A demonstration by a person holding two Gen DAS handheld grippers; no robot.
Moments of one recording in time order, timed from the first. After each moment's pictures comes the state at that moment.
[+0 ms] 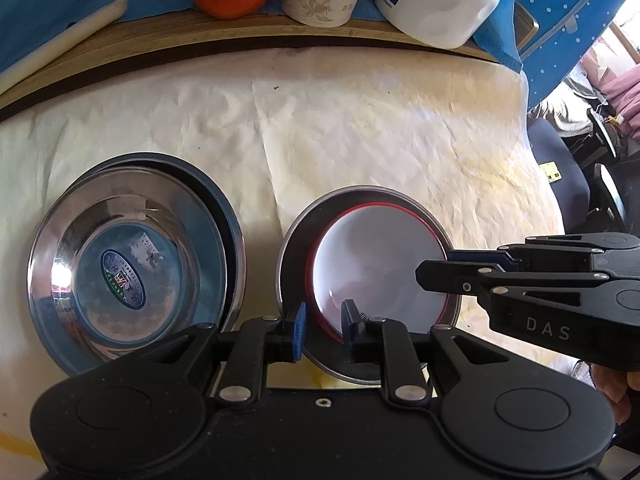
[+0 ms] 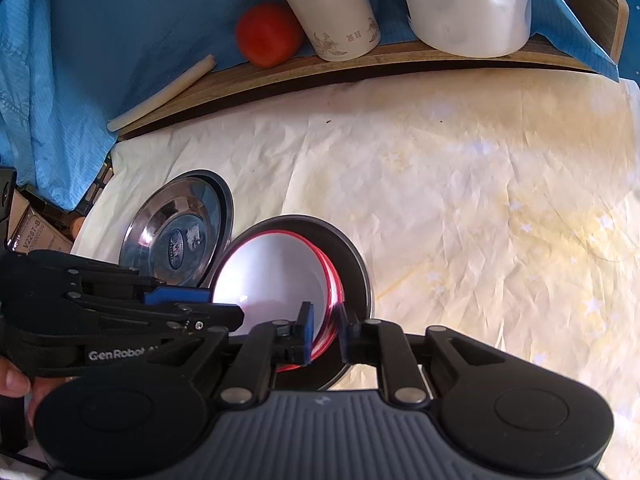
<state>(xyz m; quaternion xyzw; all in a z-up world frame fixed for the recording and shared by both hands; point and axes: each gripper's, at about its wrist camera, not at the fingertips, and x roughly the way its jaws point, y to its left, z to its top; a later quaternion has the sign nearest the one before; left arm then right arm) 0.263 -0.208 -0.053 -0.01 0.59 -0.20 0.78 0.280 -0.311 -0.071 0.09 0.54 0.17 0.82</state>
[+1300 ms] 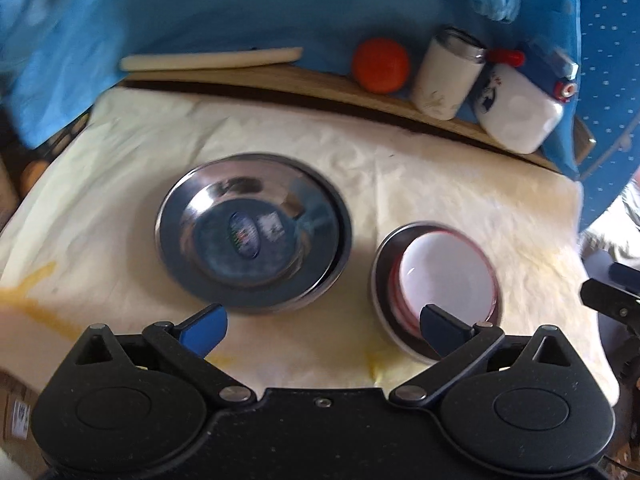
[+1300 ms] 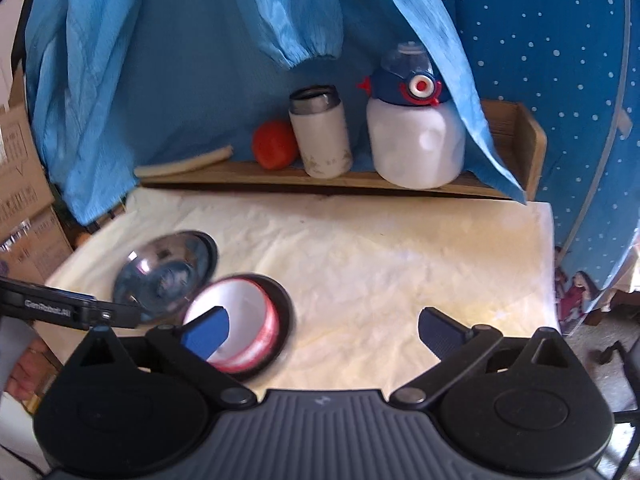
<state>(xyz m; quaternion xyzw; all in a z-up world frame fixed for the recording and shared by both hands) 0.167 -0.161 -0.033 -0.09 0.48 -0.01 0.87 0.210 -0.374 -0.022 0.01 0.37 0.18 0.91</state>
